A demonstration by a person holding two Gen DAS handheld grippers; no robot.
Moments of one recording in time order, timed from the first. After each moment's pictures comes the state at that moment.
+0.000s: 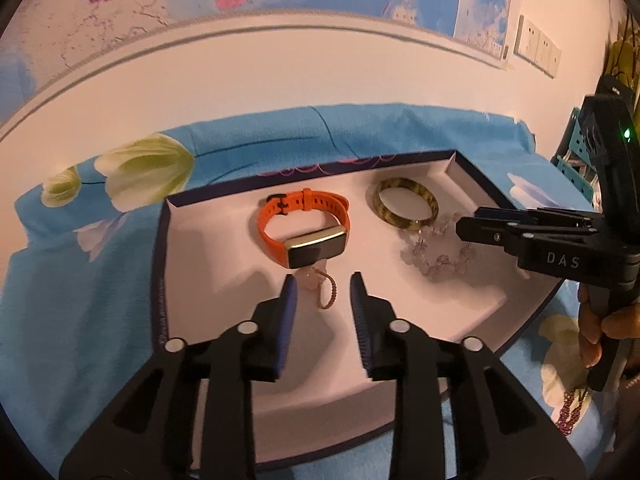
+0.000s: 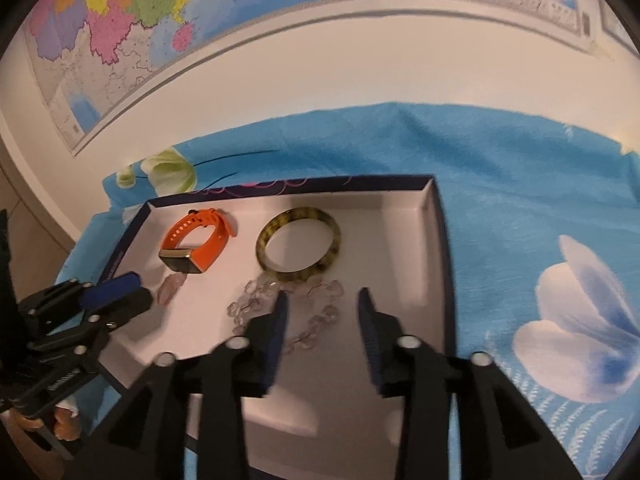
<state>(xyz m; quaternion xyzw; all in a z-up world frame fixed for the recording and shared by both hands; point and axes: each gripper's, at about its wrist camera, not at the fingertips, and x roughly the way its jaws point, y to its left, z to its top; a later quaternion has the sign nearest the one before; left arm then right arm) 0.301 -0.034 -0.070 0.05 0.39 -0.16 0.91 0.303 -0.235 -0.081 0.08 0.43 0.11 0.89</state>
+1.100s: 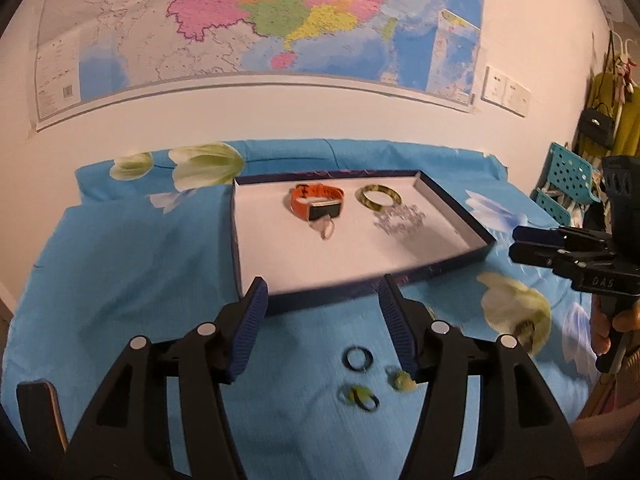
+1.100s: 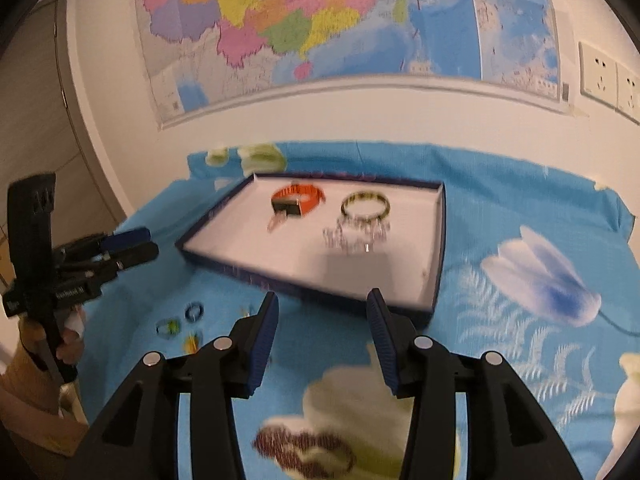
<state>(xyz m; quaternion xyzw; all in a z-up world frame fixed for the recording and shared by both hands) 0.162 0.020 -0.039 0.01 0.32 -0.16 0.94 0.155 -0.240 -0.041 0.02 0.36 0.19 0.91</state>
